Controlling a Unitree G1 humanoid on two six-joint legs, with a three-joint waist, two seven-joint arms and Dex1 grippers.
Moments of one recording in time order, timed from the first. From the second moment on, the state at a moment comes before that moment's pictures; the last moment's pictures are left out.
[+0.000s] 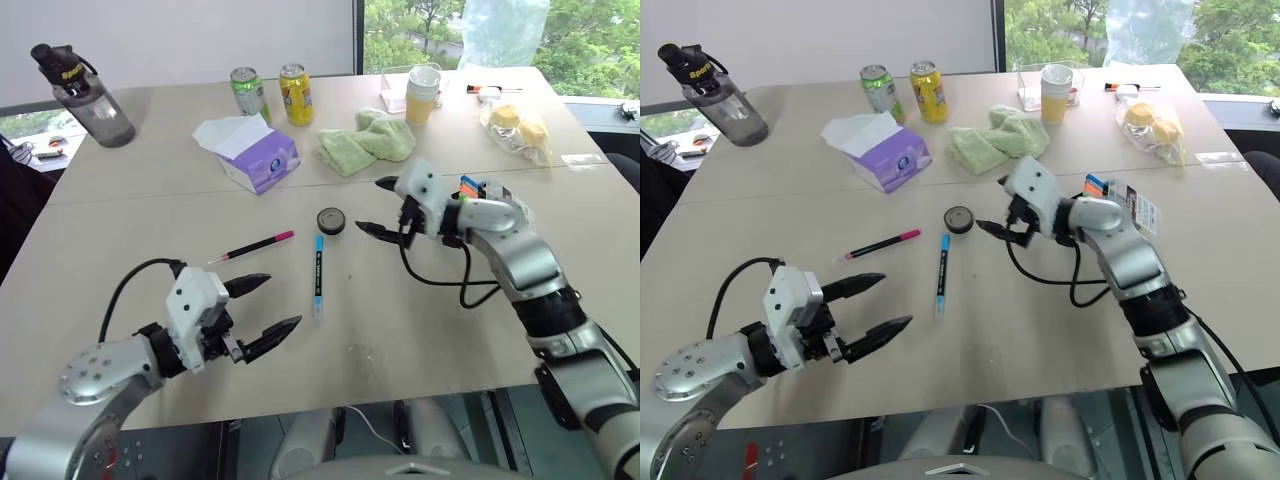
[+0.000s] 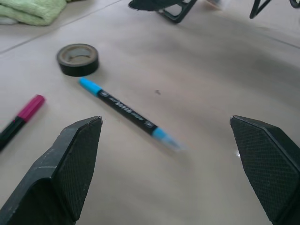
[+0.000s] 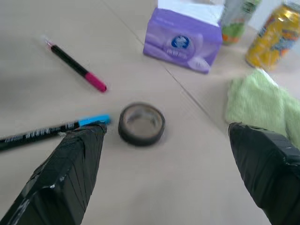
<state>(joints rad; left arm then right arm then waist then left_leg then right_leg) 0.32 0.74 0.37 -0.68 -0.63 0.49 -0.78 -0.81 -0.34 0.31 0.13 0.12 0.40 0.82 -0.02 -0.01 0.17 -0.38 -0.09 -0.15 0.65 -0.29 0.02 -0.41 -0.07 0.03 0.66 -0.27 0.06</state>
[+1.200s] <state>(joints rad) 0.46 0.64 0.51 -0.69 -0.57 0.47 -0.70 -1.26 -0.02 0.38 0.95 -0.14 0.25 0.79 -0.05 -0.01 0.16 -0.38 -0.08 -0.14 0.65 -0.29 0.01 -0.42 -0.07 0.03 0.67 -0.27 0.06</state>
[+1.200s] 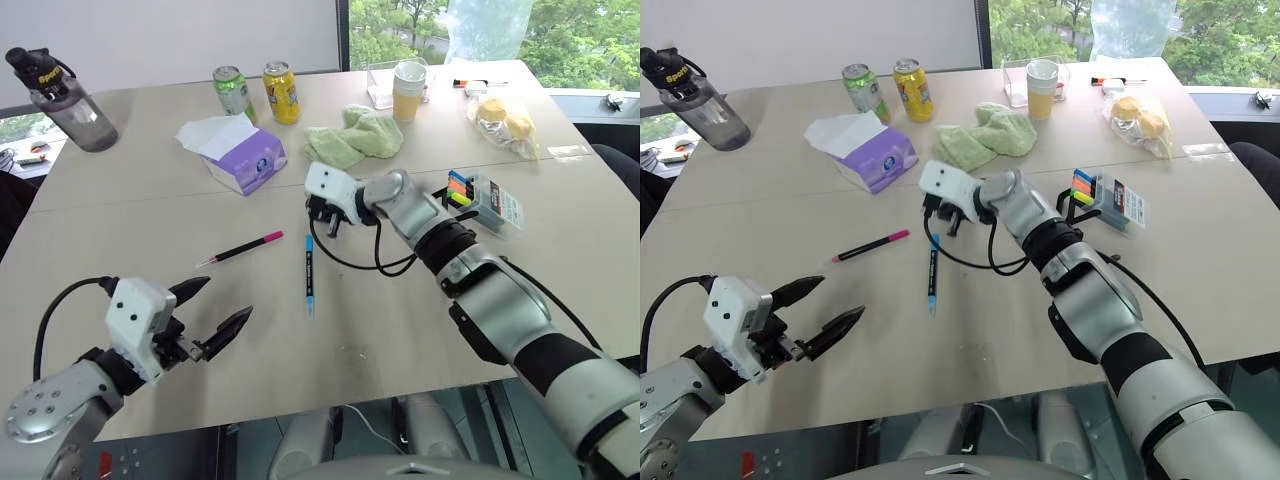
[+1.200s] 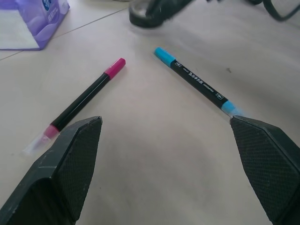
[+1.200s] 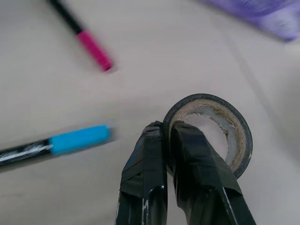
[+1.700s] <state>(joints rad) 0.41 0.65 0.46 -0.65 -0.55 0.47 -0.73 -1.43 -0.14 0.16 1.23 -0.16 0.02 0.37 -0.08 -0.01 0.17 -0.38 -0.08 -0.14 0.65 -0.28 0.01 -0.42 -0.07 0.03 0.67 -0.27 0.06</state>
